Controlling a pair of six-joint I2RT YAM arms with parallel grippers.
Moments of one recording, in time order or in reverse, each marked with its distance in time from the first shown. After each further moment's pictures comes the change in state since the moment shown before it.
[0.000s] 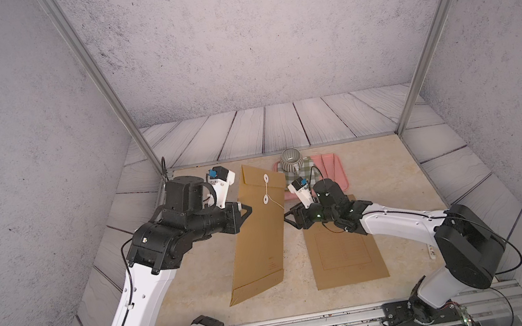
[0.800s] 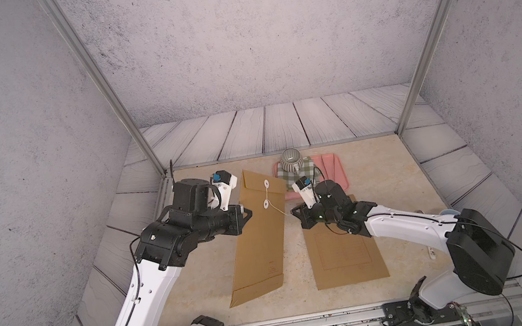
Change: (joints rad) left arm 0.000 -0.001 -0.084 0.031 -0.039 0.001; right arm 0.012 -0.077 -0.011 -0.098 0.183 -0.005
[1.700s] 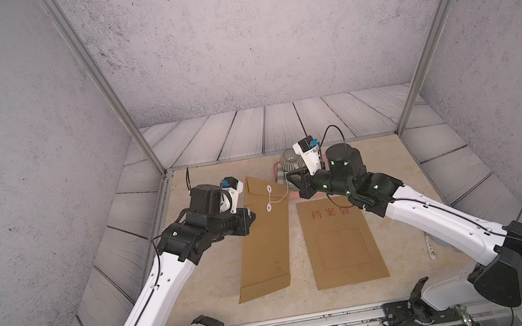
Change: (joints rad) left arm 0.000 0.010 -0.216 0.200 -0.048 -0.001; right arm 0.021 -0.084 0.436 -0.253 -0.032 -0.026
